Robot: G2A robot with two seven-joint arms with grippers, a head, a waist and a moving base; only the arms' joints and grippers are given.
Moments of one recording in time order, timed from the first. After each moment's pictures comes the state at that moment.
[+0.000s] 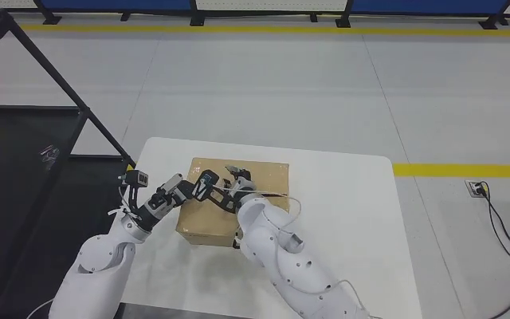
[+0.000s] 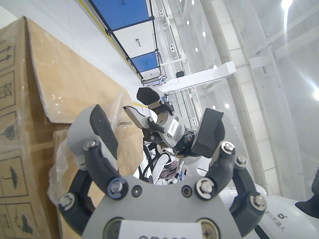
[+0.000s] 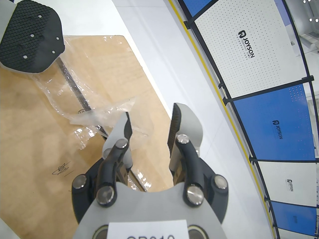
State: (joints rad) left arm 1.00 -1.11 -1.43 -1.28 -0.45 -0.48 -0.79; right arm -0.70 -1.70 0.88 -1.33 -2.01 -0.20 0.63
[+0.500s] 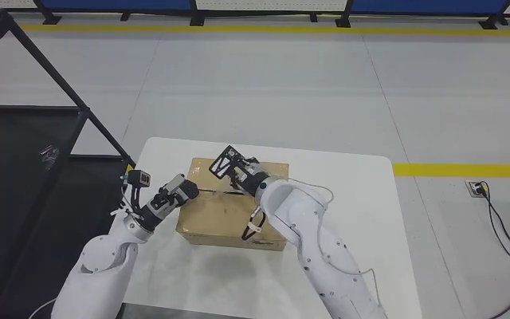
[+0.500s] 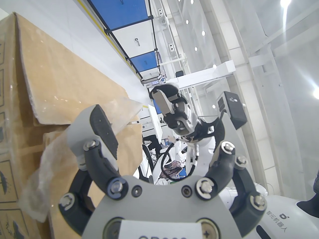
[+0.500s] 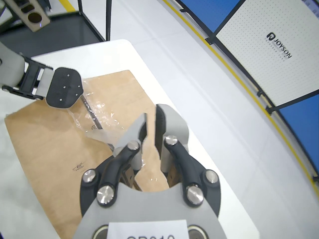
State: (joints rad) left arm 1.01 -1.11 -1.43 -1.29 -0.45 -0.49 -0.77; right arm -0.71 -1.68 1.09 -1.42 -1.66 -0.38 0.58
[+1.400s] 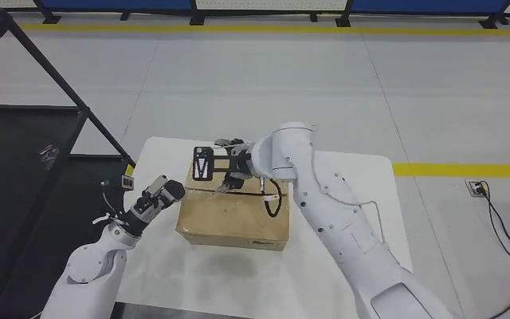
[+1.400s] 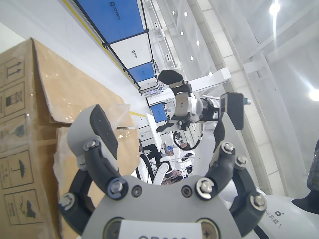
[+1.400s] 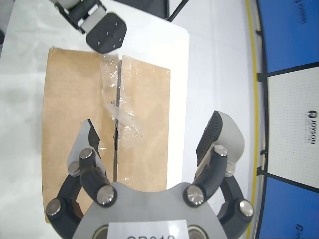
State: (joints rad) left arm 1.10 -1.10 -1.52 -1.36 -0.48 -0.51 -0.74; right arm -0.21 -1.71 0.98 -0.97 -1.44 -1.01 0.81
